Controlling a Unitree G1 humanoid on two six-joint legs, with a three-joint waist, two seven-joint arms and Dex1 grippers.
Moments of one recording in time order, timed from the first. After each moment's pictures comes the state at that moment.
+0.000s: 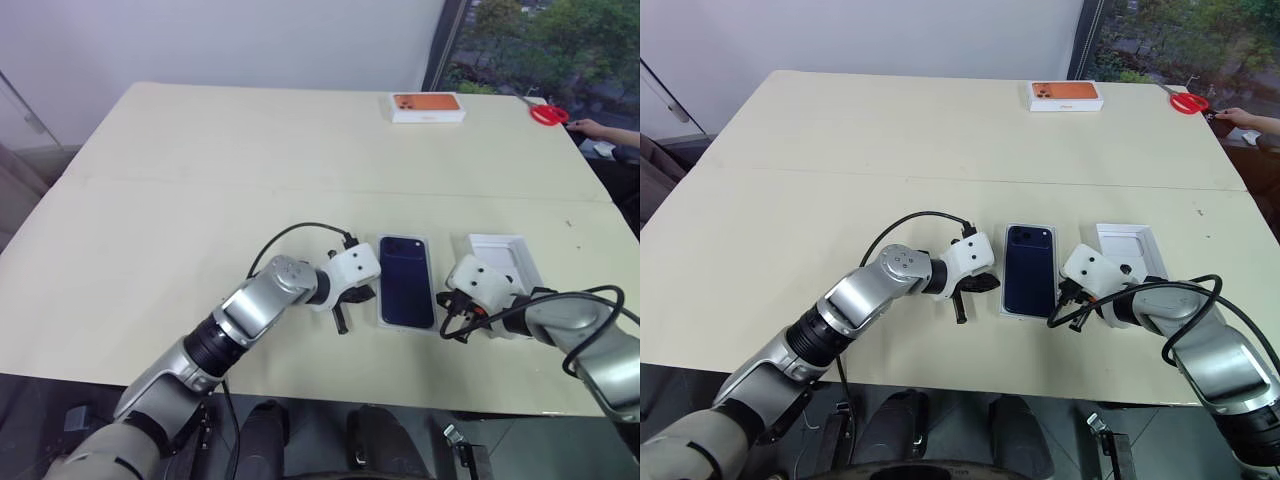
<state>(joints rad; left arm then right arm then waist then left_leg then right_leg) -0.66 0.30 -0.60 -0.08 -0.16 0.77 -0.73 -0.07 -0.94 0.03 -0.49 0.20 0.78 0.77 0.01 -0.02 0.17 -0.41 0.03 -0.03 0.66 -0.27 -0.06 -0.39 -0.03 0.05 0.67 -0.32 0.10</state>
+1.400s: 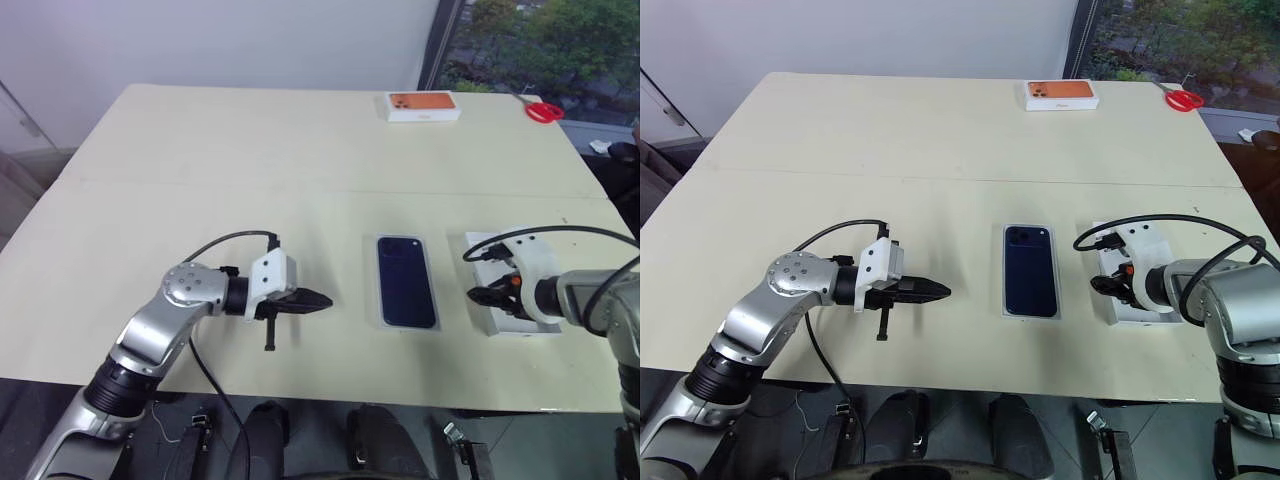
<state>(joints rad) -0.35 0.60 -0.26 -0.28 -0.34 0.36 -1.11 -0.35 -0.85 -0.18 -0.42 0.42 1.61 0.51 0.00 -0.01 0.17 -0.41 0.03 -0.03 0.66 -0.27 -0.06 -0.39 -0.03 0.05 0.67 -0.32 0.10</state>
